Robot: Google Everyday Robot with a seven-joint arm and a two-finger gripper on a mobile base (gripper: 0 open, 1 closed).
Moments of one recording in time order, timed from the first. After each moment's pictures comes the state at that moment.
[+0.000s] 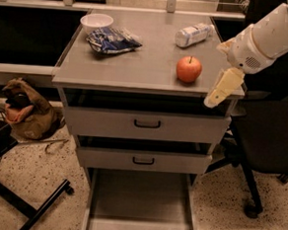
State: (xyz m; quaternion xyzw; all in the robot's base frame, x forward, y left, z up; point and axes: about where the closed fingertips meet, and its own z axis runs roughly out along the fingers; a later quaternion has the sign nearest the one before) arm 0.601 -0.182 0.911 -0.60 0.75 0.04 0.29
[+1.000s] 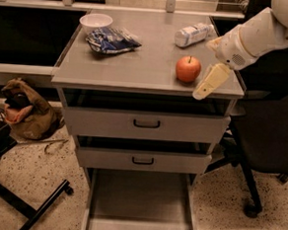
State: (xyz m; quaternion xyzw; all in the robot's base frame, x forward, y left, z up) arm 0.644 -0.164 0.899 -0.59 0.74 0.06 0.32
